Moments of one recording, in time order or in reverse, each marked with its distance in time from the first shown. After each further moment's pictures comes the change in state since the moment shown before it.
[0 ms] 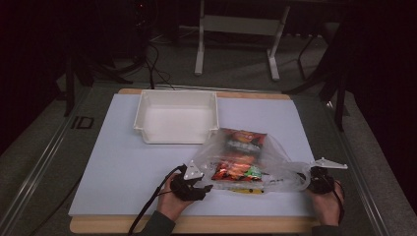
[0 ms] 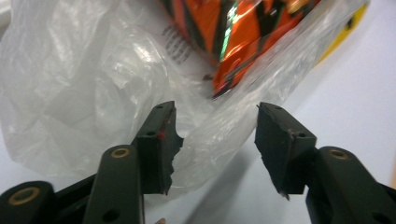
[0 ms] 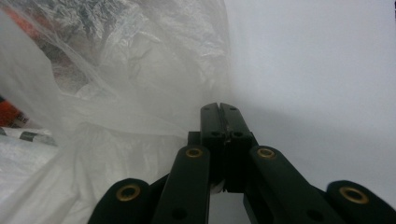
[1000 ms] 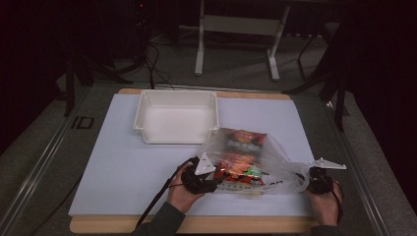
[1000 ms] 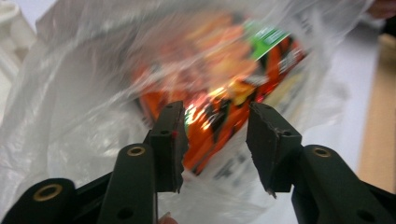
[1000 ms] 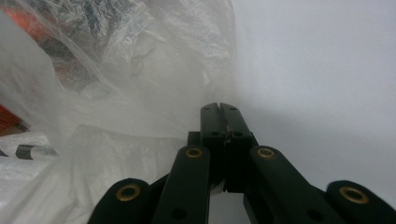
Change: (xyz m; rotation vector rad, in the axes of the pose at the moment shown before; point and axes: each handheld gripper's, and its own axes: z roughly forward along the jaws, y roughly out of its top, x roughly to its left) left arm -0.013 0.042 0.006 -0.059 0.015 0.111; right arm 0.003 -0.001 0.003 -0.008 0.014 0.002
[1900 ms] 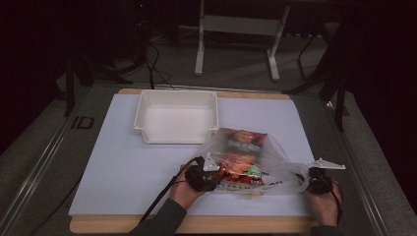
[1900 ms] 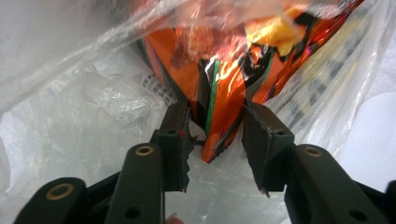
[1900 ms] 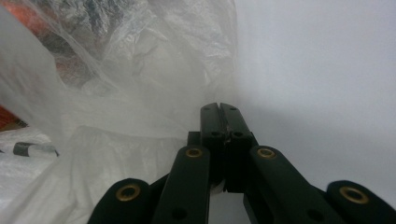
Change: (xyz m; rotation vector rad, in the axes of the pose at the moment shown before) left arm 0.010 -0.007 0.027 0.178 -0.027 -0.009; right arm 0.000 -0.001 0.002 0.008 0.008 -0.004
